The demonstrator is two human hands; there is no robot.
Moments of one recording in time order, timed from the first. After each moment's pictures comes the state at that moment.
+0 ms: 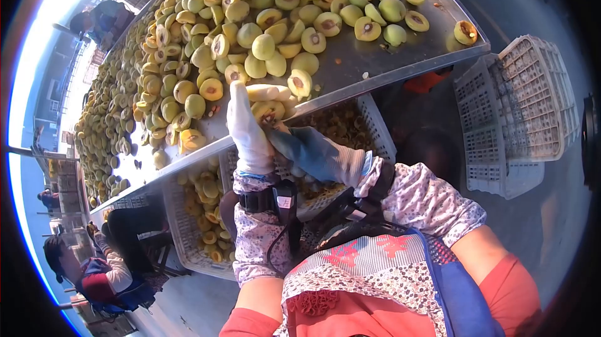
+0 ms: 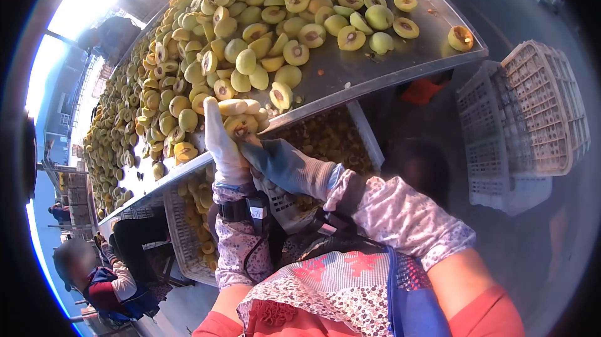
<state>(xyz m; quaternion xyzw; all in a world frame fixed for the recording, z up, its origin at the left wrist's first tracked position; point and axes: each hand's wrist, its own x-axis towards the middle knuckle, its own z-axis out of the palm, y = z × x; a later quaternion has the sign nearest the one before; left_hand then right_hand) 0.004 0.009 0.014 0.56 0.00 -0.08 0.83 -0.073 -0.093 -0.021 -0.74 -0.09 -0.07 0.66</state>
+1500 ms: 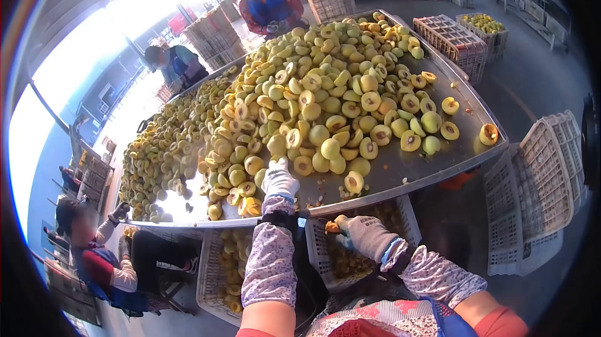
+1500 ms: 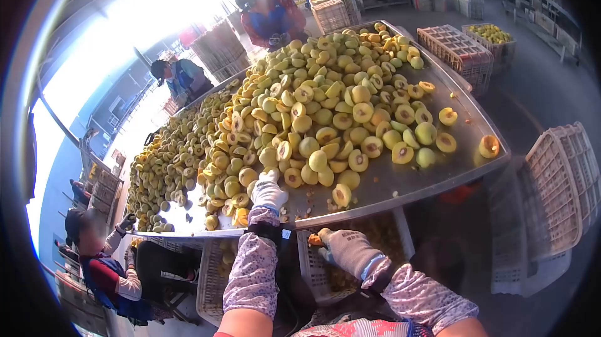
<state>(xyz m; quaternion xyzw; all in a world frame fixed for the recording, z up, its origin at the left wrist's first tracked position) 0.128 0.065 0.007 1.00 -0.05 0.01 0.03 -0.079 -0.108 0.008 -0.94 -0.09 0.10 0.33</state>
